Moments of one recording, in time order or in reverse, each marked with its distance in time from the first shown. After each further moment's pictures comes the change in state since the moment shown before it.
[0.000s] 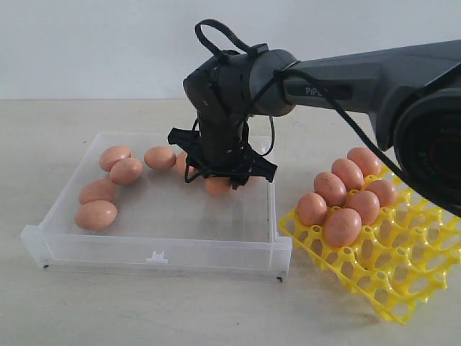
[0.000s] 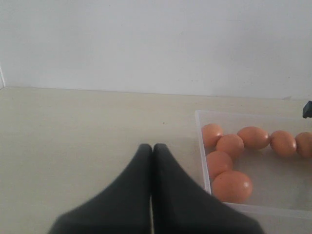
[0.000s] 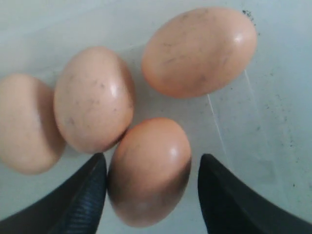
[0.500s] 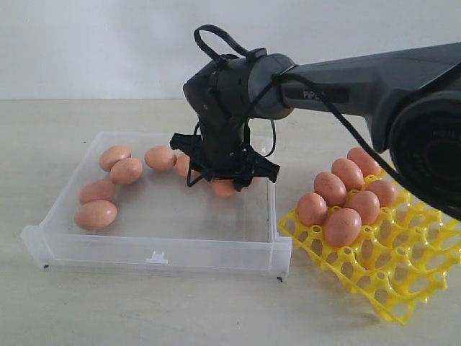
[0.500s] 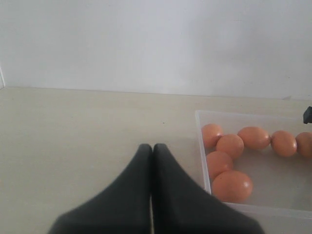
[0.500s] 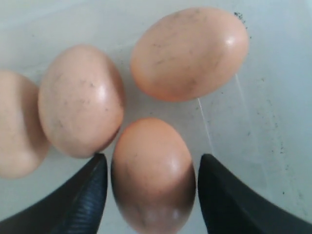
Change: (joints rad) left arm 0.000 0.000 0.000 0.000 0.000 0.000; right arm 0.000 0.013 0.000 -0.018 0.016 -0.025
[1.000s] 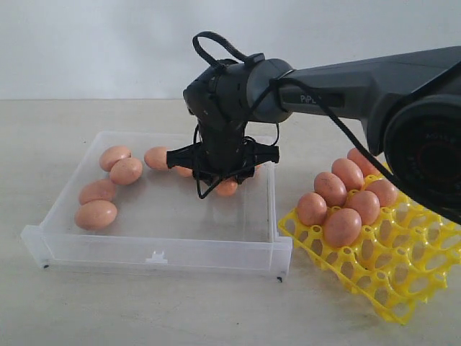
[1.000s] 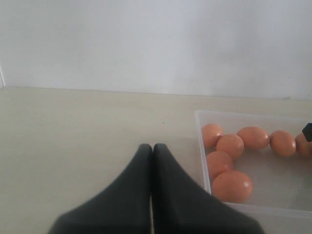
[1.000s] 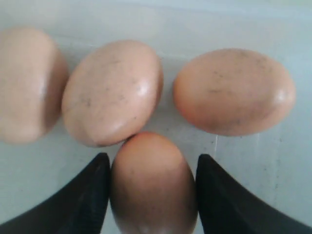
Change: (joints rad) left arm 0.000 0.000 0.000 0.000 0.000 0.000; right arm 0.000 0.011 0.000 -0.029 -0.037 -0.397
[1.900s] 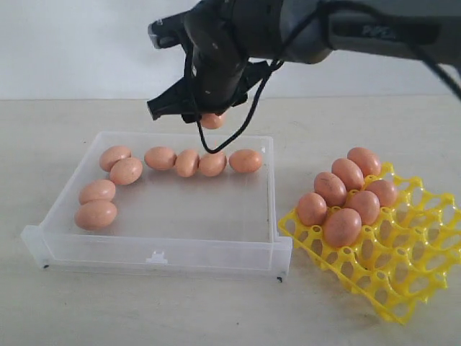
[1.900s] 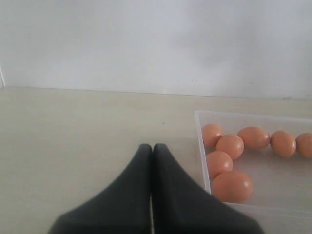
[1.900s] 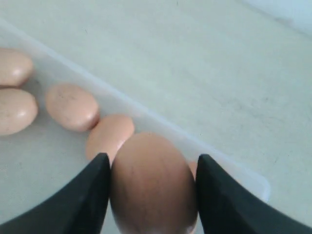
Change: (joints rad) left arm 0.000 0.000 0.000 0.000 0.000 0.000; right arm 0.019 -0.241 0.048 -0.087 -0.133 -0.356
